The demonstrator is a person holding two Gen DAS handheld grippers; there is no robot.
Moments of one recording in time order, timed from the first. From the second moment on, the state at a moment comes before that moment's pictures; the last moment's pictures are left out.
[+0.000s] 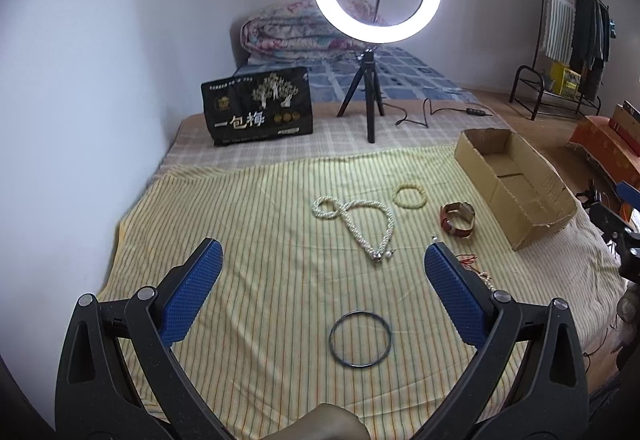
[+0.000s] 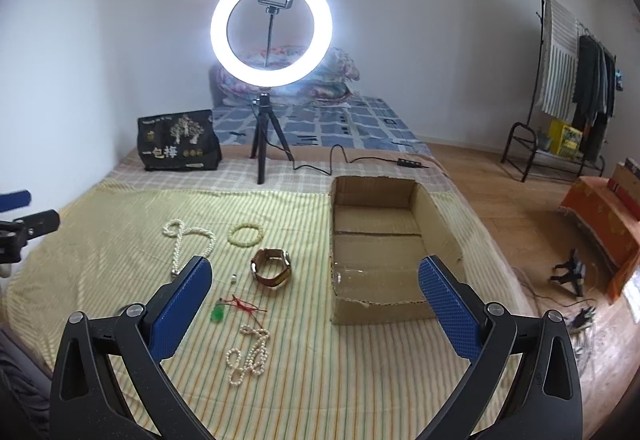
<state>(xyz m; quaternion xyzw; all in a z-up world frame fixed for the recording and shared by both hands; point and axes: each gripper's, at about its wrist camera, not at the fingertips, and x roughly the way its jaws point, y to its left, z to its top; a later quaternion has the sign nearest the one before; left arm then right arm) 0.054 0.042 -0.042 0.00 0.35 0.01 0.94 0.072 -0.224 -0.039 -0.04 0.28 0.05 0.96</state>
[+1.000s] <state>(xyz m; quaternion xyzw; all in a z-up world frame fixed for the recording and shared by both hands) 0.185 0.071 -0.122 -0.10 0.52 0.01 0.85 0.103 -0.189 -0.137 -0.07 0.49 0.16 0.86</state>
